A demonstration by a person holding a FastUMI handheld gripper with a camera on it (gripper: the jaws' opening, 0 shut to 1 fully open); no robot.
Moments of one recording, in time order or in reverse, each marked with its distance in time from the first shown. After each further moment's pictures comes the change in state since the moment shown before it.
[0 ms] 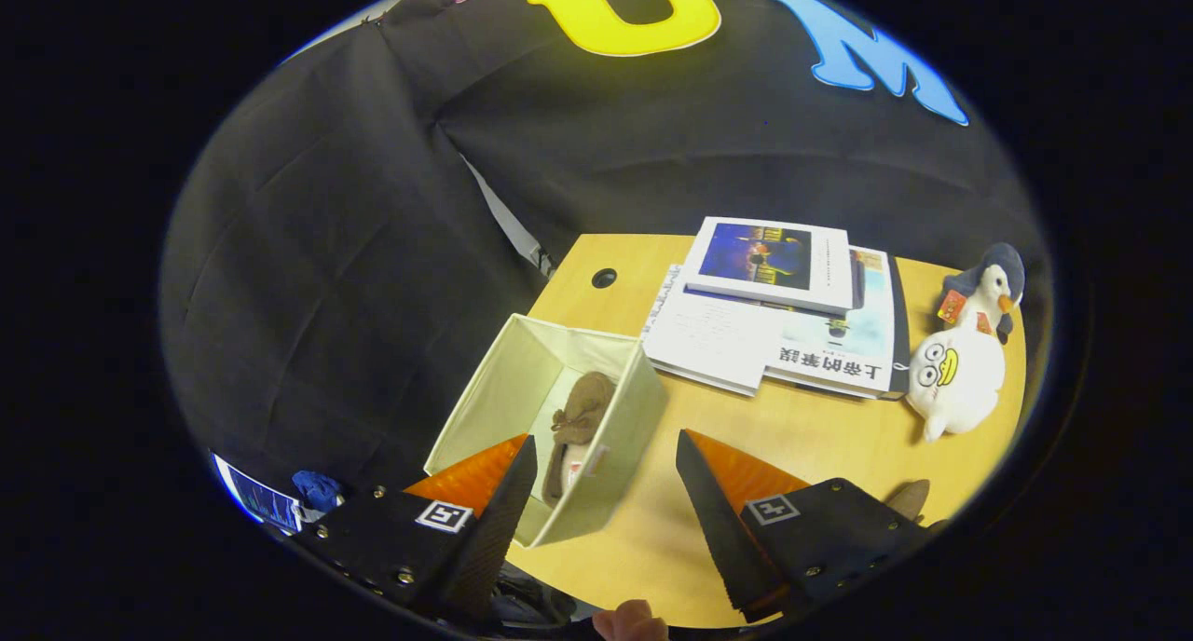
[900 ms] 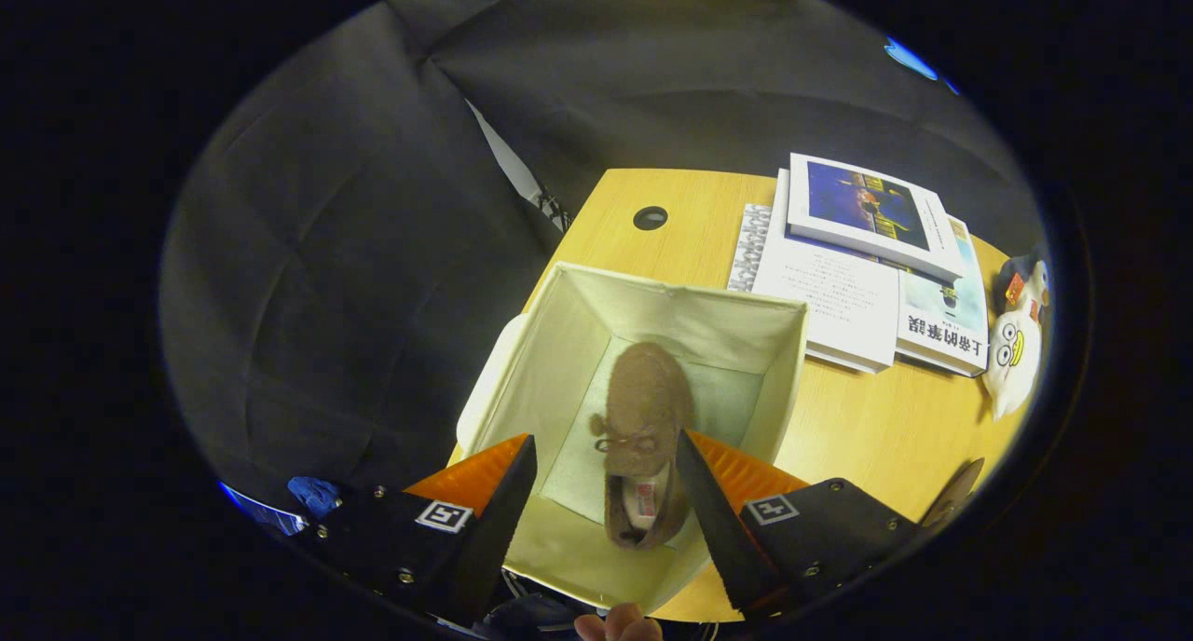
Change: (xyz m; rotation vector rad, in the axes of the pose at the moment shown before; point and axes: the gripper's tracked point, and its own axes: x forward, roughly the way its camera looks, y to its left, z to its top) arm 0.133 0.108 -0.016 0.010 0.173 -0.018
